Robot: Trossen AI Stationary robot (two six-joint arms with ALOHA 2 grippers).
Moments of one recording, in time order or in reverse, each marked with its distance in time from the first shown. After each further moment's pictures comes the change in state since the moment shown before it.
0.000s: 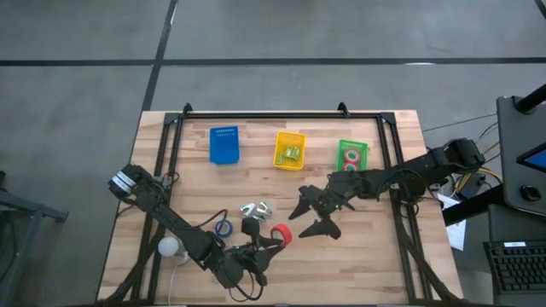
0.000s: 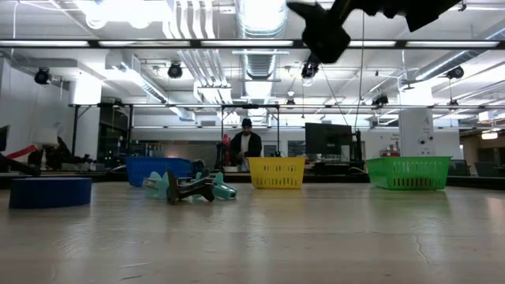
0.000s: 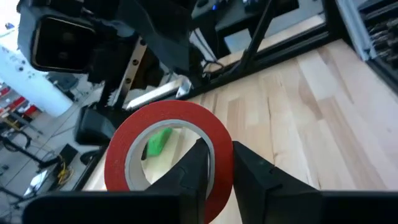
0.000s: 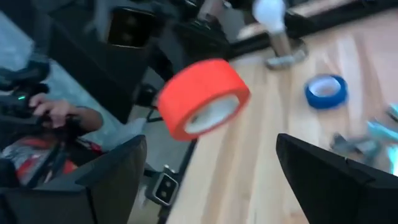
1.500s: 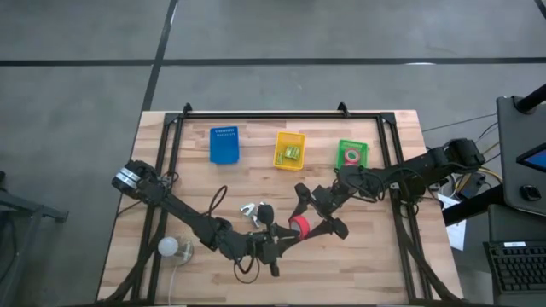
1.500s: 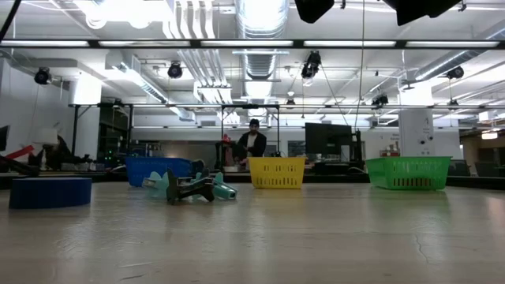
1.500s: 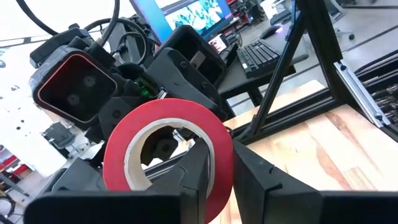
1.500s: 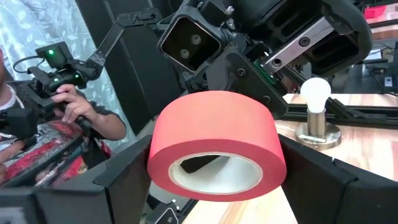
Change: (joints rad) left arm 0.133 0.000 -0.002 0.368 0.233 0.322; right arm 0.005 0.000 0.000 0.231 -0.130 -0.211
